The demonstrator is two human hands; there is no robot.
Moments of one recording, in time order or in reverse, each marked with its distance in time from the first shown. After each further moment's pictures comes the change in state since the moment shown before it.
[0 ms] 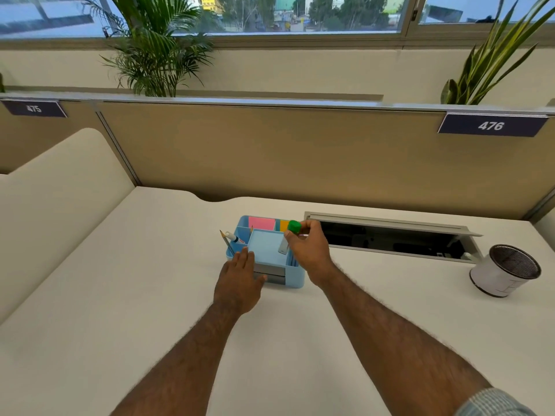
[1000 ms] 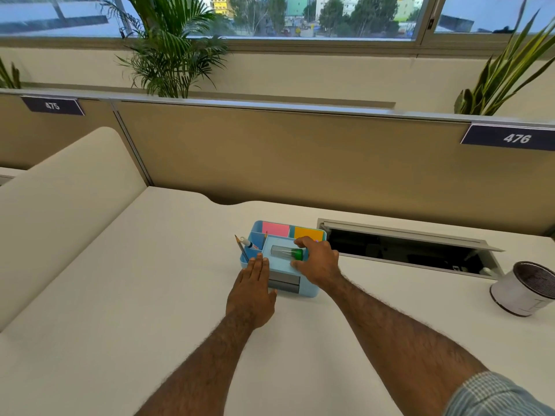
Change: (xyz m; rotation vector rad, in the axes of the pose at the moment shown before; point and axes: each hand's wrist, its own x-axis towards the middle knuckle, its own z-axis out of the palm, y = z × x) left_hand 0.000 -0.014 0.015 -0.025 0.024 0.072; right_hand 0.028 0.034 0.020 -0.771 -0.147 -0.246
